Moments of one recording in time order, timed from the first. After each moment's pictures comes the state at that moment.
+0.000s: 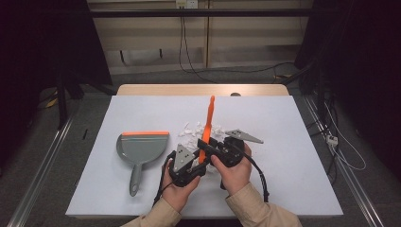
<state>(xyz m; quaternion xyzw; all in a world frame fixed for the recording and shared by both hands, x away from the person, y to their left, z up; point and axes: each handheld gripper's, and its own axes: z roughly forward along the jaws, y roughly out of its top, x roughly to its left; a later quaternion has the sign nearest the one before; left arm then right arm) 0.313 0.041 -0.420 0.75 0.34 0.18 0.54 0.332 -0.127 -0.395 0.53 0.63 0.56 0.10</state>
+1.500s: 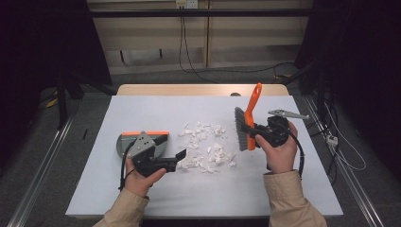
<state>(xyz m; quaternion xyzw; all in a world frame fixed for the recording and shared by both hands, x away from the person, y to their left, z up) 0.344 0.137 -0.391 0.73 0.32 0.15 0.58 0.361 -0.246 -0.358 0.54 0.66 0.50 0.15</state>
